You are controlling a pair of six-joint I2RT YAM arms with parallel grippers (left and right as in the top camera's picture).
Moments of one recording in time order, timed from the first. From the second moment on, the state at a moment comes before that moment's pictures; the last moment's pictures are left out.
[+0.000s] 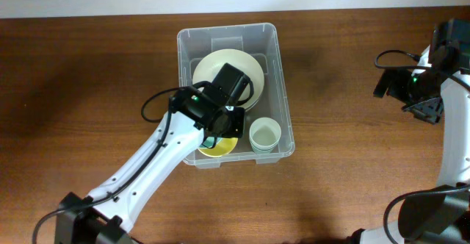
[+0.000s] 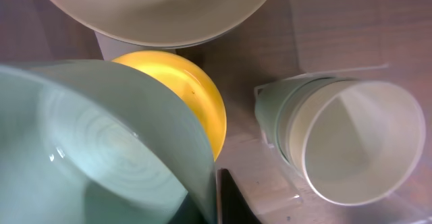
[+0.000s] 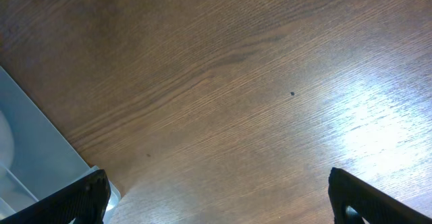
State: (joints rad) left arm -0.62 1.65 1.43 -1.02 -0.01 -0.47; right arm -0.32 1.69 1.70 -1.39 -0.06 0.24
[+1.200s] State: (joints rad) left arm 0.28 1.52 1.45 -0.92 0.11 -0.07; right arm -0.05 1.60 1.70 -1.01 0.05 0.22
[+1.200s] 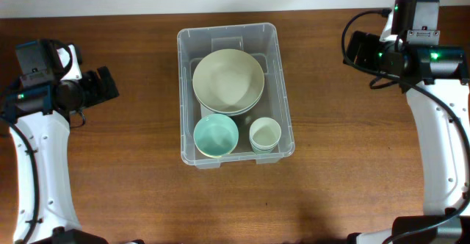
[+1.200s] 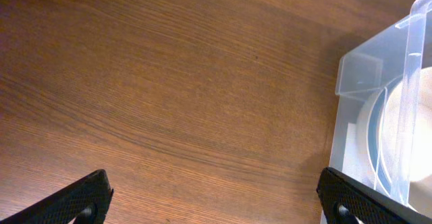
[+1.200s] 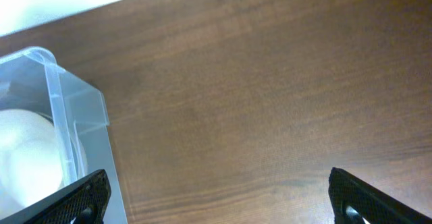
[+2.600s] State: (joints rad) left arm 0.16 0.49 0.84 -0.86 0.21 0.03; right arm -0.05 0.78 0.90 -0.91 0.11 0.18
